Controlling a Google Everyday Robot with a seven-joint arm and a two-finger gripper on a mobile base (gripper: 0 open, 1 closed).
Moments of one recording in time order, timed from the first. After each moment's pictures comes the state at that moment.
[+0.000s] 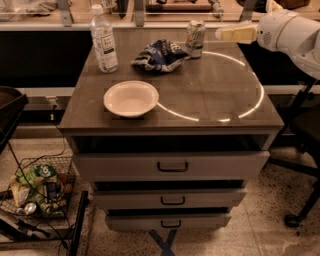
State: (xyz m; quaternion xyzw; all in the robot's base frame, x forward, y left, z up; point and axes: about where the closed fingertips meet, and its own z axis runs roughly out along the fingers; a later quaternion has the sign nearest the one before) arm 0.771 -0.251 1.008 -0.27 0.66 0.10 0.70
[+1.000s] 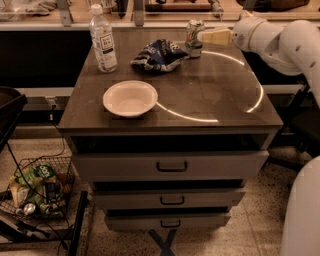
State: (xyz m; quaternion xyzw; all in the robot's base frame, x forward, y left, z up) arm 0.847 -0.219 0.965 -0.26 0.67 0.14 0.68
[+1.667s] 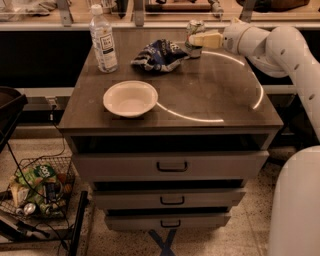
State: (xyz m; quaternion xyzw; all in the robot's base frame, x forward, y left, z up) arm 0.867 -0.195 0.942 -0.25 0.68 0.16 0.67
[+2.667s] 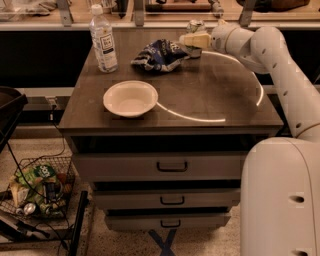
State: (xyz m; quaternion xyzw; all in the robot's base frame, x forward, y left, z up) arm 0.905 -0.169 0.920 -0.25 0.68 0.19 0.66
